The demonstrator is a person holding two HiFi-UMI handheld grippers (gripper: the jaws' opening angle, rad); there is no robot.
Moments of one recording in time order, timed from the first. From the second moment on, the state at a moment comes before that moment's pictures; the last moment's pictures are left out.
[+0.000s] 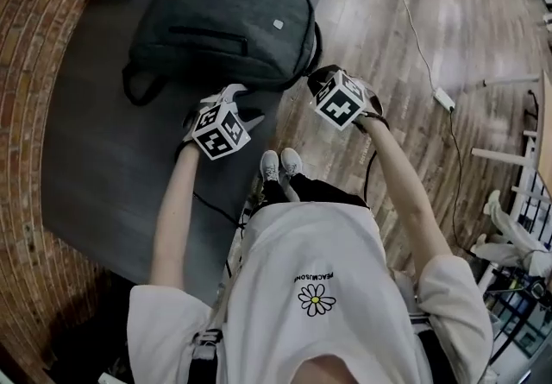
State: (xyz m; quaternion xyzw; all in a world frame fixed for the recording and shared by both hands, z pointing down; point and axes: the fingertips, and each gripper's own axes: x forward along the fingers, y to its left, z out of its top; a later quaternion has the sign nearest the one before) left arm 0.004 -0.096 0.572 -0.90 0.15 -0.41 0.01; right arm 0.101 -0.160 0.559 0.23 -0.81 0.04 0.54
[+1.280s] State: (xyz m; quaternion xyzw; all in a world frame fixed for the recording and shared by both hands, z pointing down) left arm -0.038 -0.232 0.495 -0.88 0.20 -0.41 0.11; right arm 0.070 -0.138 0.564 0.27 -0.83 0.19 0.45
